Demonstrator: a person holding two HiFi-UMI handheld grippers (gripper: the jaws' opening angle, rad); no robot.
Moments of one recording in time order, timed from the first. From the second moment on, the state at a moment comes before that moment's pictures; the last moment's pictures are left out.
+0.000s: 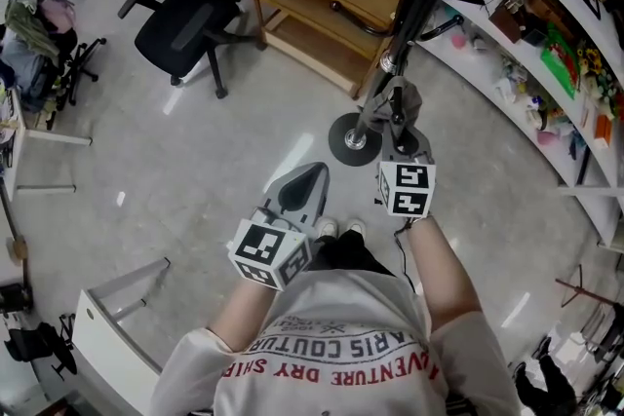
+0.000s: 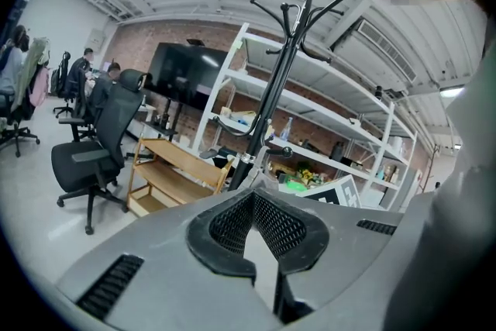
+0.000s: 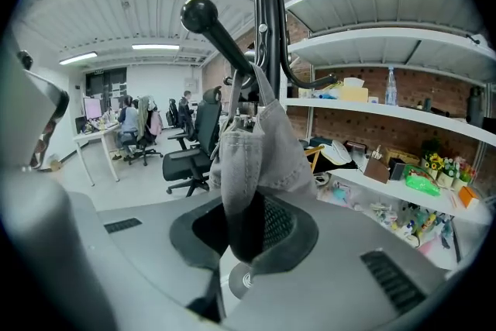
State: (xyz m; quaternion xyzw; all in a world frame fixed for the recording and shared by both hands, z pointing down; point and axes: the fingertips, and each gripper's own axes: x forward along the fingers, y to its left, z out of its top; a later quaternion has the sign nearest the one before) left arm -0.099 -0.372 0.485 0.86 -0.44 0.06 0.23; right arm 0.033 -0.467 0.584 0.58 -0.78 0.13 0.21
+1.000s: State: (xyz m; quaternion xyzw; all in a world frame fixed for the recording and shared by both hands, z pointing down) left arm -0.080 -0.380 0.435 0.88 -0.43 0.03 0.19; right arm 0.035 -0.408 0.472 0.56 -0.81 0.11 0.13
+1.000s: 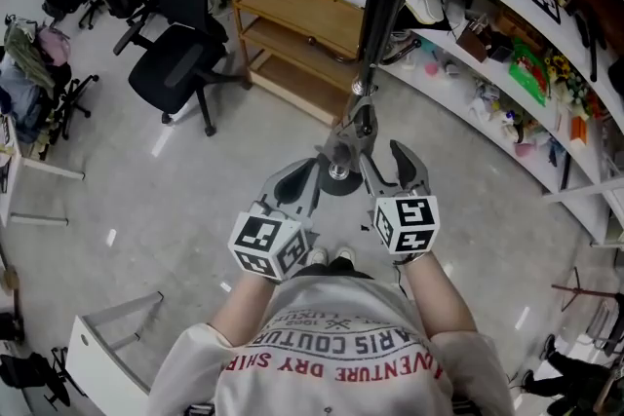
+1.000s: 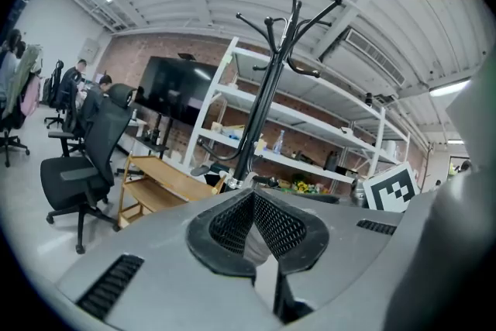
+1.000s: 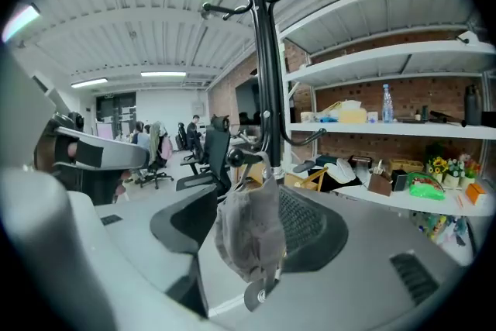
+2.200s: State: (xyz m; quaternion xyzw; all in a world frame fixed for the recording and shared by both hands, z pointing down) left arm -0.079 -0.398 0.395 0.89 -0.45 0.04 0.08; right arm 0.060 -0.377 0.382 0.62 -0.78 0.02 0.05
